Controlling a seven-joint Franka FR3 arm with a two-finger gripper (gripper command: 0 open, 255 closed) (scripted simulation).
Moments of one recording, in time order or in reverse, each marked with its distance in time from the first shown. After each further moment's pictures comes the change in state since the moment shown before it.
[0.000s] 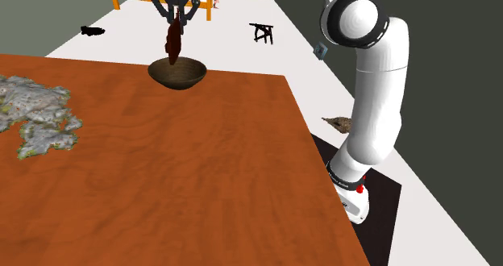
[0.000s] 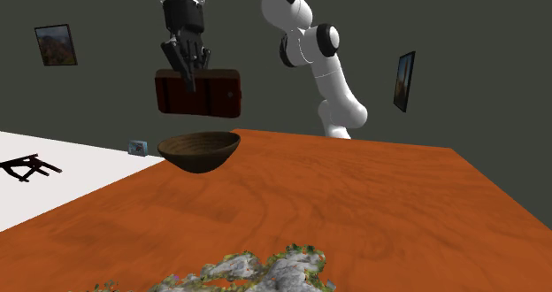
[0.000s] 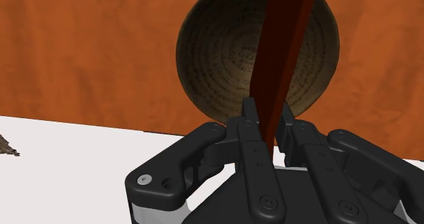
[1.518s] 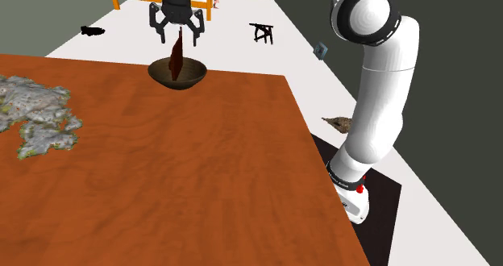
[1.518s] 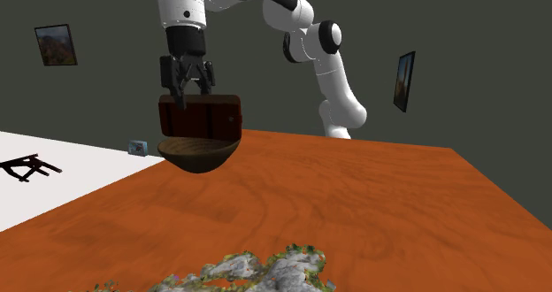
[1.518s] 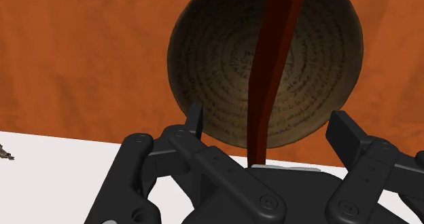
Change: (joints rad) arm -0.057 -0.072 0.003 -0.233 0.036 0.165 -0.013
